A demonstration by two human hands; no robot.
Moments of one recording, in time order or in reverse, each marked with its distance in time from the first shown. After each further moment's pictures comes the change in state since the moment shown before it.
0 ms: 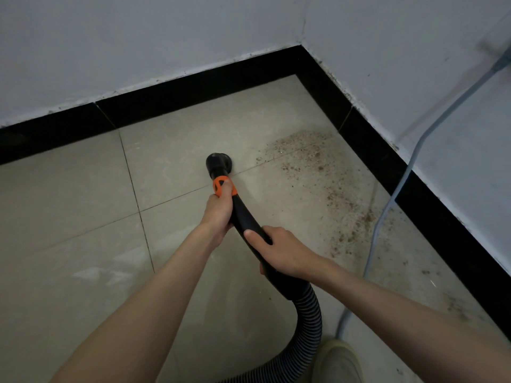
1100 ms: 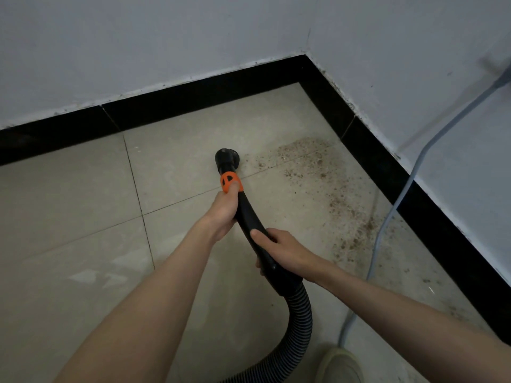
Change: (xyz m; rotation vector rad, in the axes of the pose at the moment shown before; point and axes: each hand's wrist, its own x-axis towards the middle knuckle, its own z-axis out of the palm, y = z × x) left_hand 0.008 0.014 0.001 0.050 -0.121 0.026; right_hand 0.009 0.000 0.002 0.244 -0.021 0.055
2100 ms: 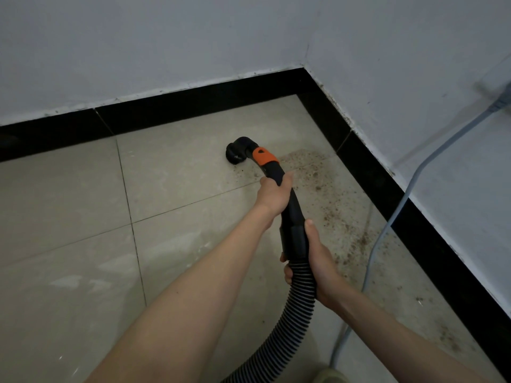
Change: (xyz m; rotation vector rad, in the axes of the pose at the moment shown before) left_hand 0.012 0.026 0.090 0.245 -0.071 0.137; right_hand -0.015 0.020 -0.032 0.659 0.259 0.101
